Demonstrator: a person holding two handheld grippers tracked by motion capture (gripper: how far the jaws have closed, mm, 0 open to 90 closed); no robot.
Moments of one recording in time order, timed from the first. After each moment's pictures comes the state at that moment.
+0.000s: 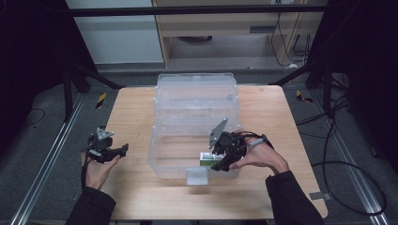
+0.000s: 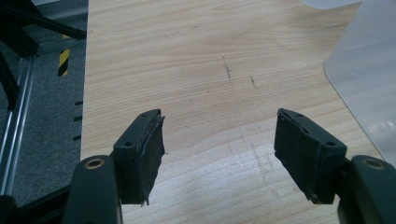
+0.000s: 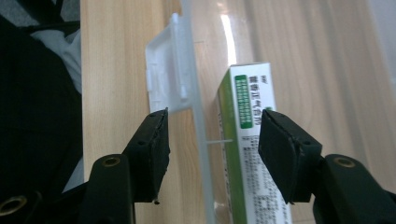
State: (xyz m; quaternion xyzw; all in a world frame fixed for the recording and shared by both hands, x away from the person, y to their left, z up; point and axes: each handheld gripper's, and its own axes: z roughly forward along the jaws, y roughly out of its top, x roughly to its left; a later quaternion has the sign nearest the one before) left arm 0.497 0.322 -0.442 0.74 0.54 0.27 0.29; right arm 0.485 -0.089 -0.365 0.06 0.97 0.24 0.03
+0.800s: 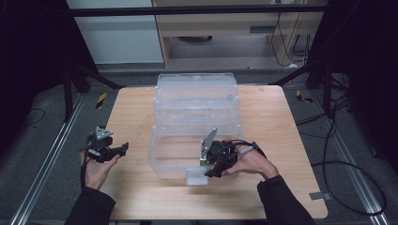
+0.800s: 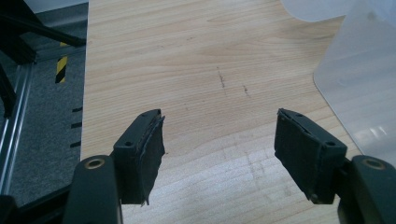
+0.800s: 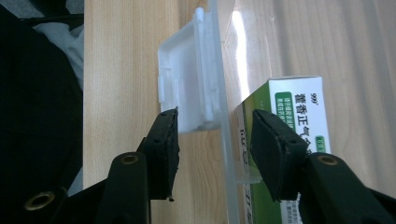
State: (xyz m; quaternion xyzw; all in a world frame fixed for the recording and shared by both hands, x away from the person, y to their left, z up) left arm 0.494 0.320 -0.434 0.74 0.53 0.27 0.31; right arm 0.480 -0.069 -0.392 0.05 0.97 0.23 0.01
